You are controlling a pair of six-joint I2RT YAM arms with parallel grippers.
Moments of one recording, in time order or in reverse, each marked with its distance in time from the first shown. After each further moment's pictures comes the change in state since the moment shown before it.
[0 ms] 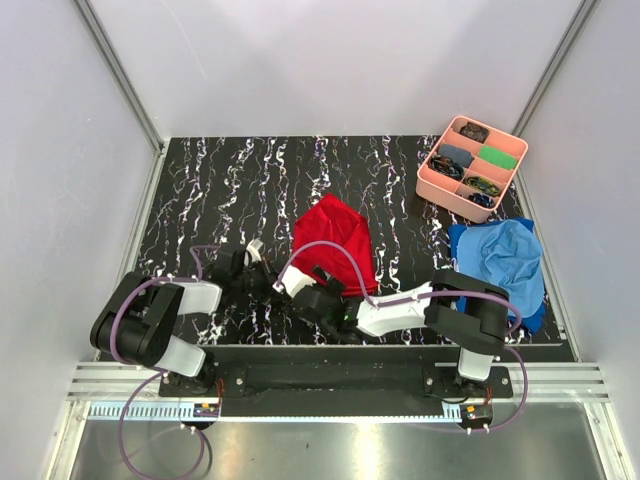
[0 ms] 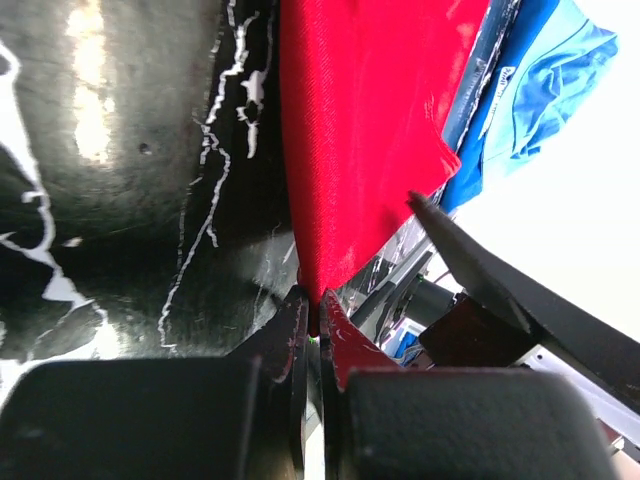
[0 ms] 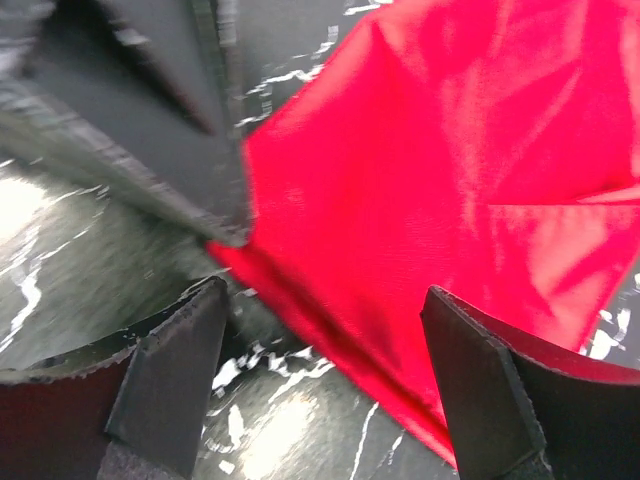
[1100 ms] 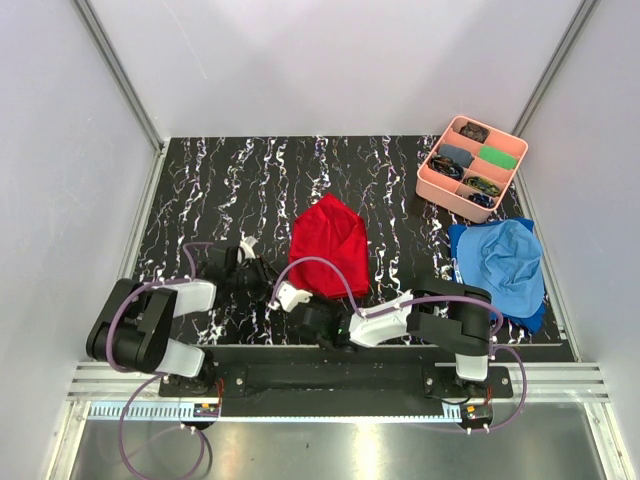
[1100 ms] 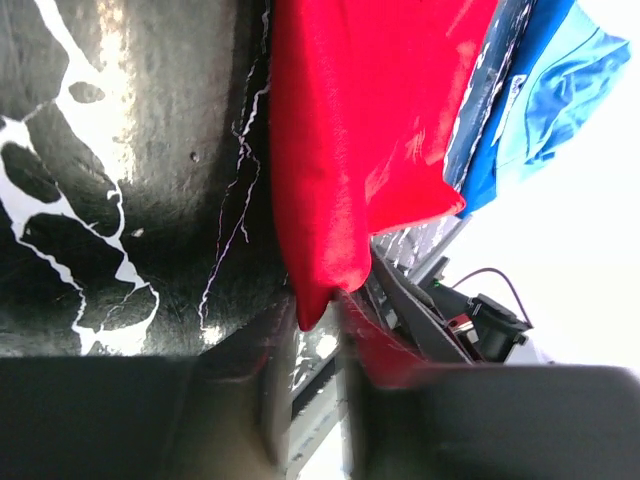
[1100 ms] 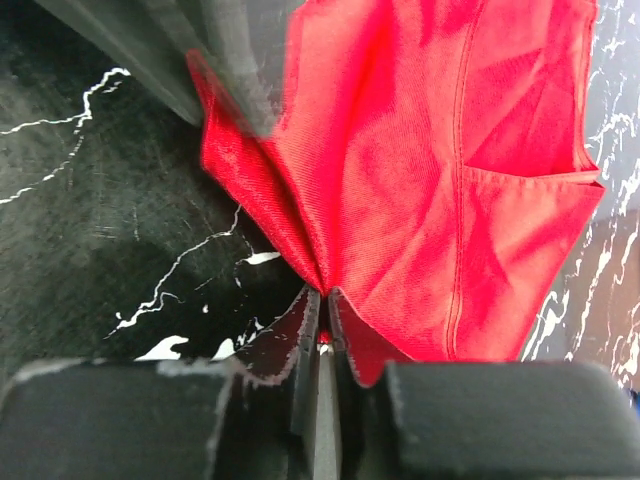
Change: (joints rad) left arm 0.070 -0.039 0.018 -0.106 0.013 0.100; right arm 0.075 0.095 -0.007 0.039 0.197 -0.097
